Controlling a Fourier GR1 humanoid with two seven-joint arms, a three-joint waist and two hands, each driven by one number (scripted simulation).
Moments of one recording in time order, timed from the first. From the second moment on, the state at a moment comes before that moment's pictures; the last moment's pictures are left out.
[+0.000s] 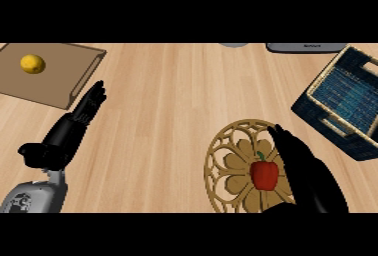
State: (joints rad) left arm -0.15 0.25 -0.03 -1.59 -0.01 -0.13 0.01; right arm 0.04 -0.26 0.39 -2.02 0.87 0.28 0.69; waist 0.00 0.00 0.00
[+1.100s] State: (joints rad) left arm -0.17 0.20 0.03 -1.59 -0.05 -0.19 0.03; right arm 0.03 -0.16 0.35 -1.75 1.00 0.23 0.58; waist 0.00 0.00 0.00
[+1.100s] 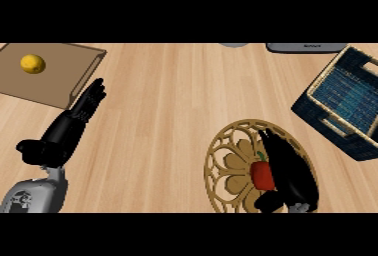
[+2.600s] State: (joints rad) left arm -0.17 0.18 0.04 -1.59 -0.07 -0.22 0.01; right arm -0.29 -0.03 0.31 -1.53 1.10 0.21 0.84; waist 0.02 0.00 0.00
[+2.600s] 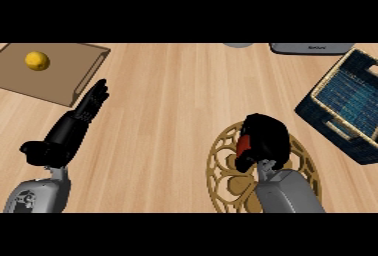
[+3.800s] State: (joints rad) left arm -0.17 0.17 0.05 -1.58 -0.08 -0.21 0.01; right arm -0.79 -0.01 0.23 -1.78 1.16 -0.10 1.13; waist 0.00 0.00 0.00
